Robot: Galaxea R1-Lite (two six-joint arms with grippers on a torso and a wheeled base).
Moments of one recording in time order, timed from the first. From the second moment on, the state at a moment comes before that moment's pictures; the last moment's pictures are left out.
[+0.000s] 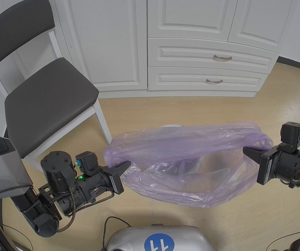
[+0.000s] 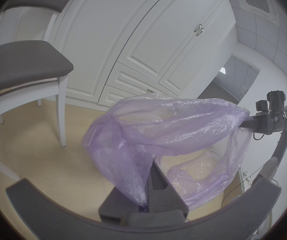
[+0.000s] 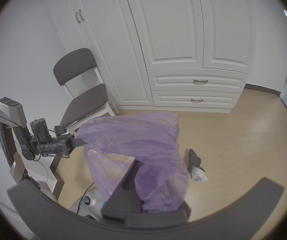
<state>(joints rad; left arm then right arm) -0.57 1.97 -0.33 -1.51 -0.13 -0.34 0.75 1.25 -0.68 -0.23 -0.34 0.19</state>
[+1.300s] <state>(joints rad) -0.60 1.66 -0.29 -1.33 0.15 0.02 0.74 1.27 -0.64 -0.22 -0.35 0.13</state>
